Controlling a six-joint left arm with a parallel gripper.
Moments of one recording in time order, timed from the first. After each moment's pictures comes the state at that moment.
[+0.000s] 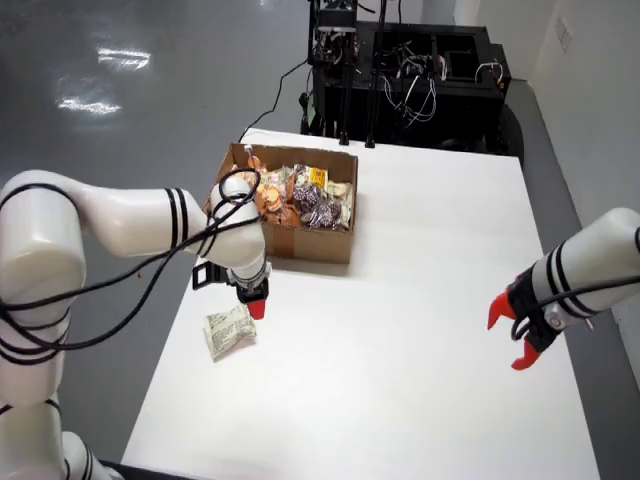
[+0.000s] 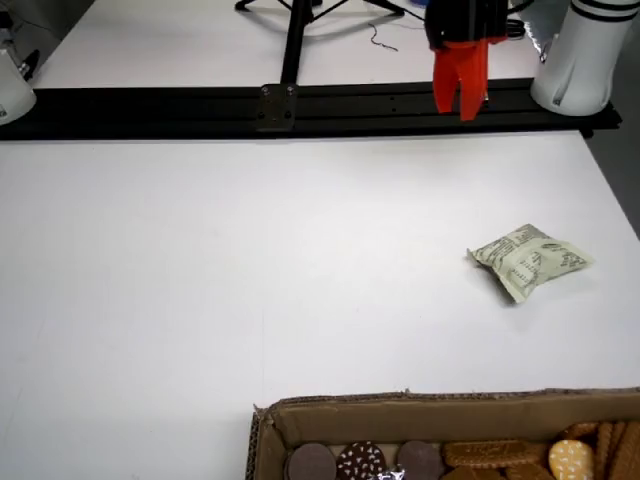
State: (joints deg) arm -51.7 27.7 84.0 20.9 60.9 -77.4
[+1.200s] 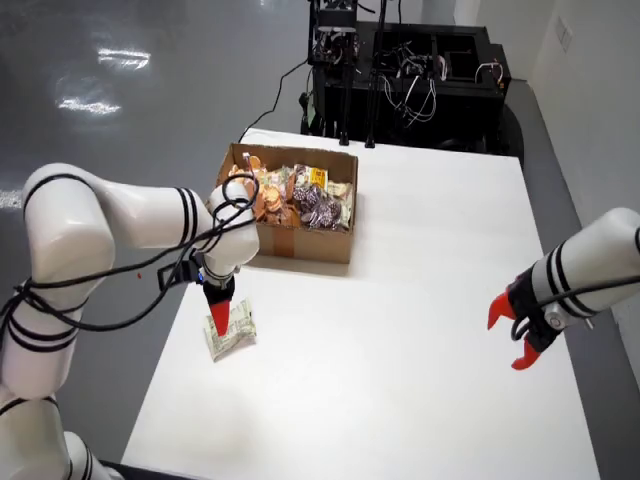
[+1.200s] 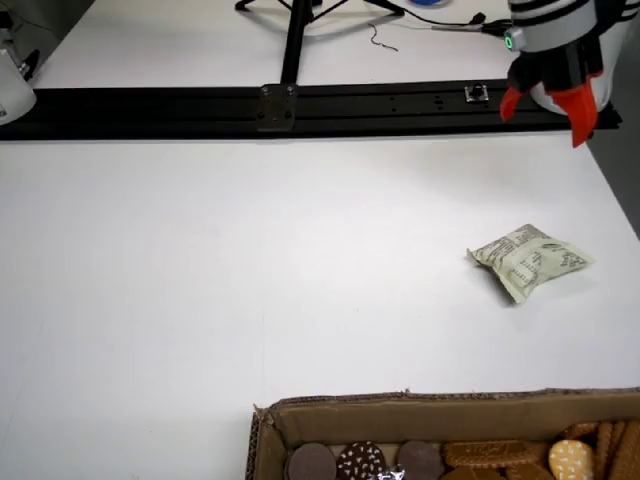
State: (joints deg) arm -44.4 33.0 86.4 28.4 70.7 -87.8
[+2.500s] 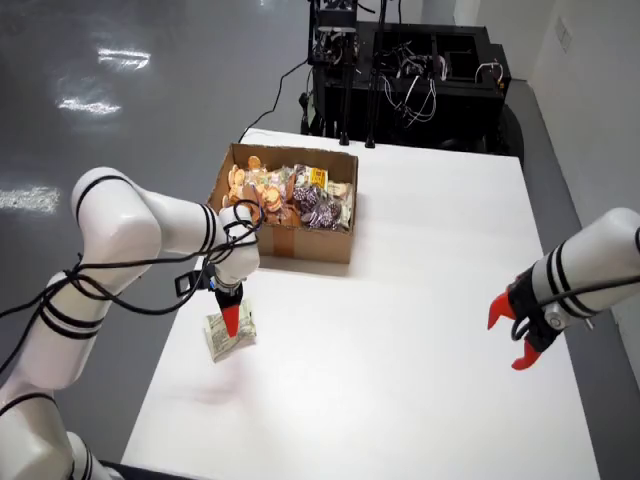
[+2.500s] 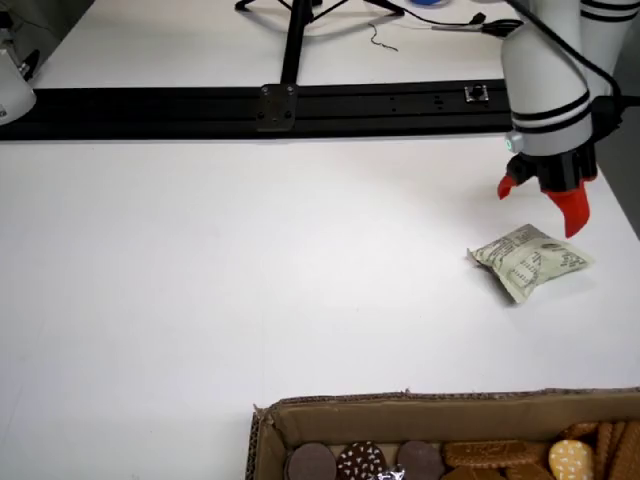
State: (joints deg) arm -38.1 45.4 85.8 33.7 53.9 -88.7
